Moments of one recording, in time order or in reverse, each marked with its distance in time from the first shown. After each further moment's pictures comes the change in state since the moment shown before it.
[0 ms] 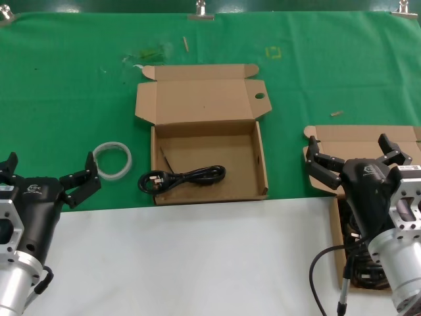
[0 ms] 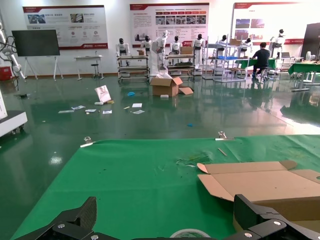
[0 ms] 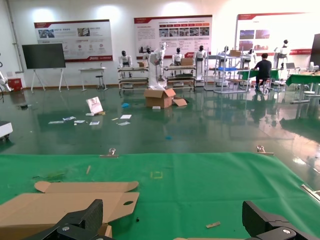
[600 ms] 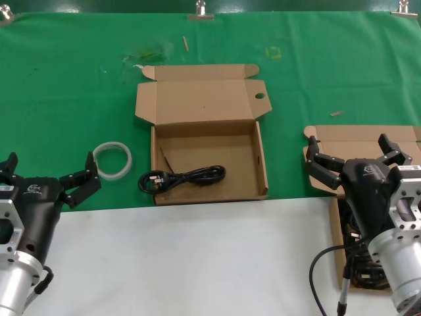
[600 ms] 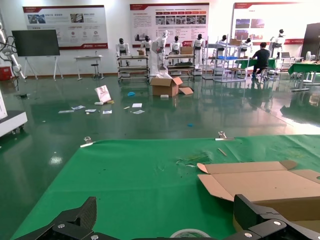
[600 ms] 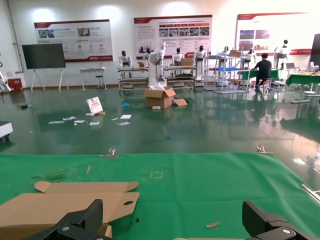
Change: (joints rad) left arm 0.000 0.000 0.000 0.000 0.000 0.000 0.000; right arm 0.000 0.000 0.000 0.000 0.000 0.000 0.000
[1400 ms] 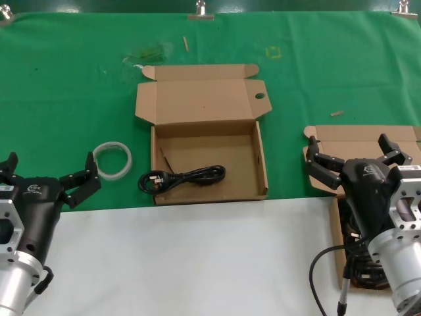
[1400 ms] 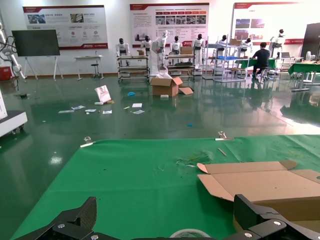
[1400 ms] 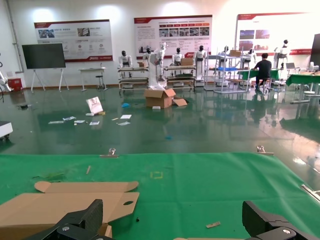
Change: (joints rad) left arm 0.000 0.000 0.000 0.000 0.000 0.000 0.000; right arm 0.000 0.000 0.000 0.000 0.000 0.000 0.000
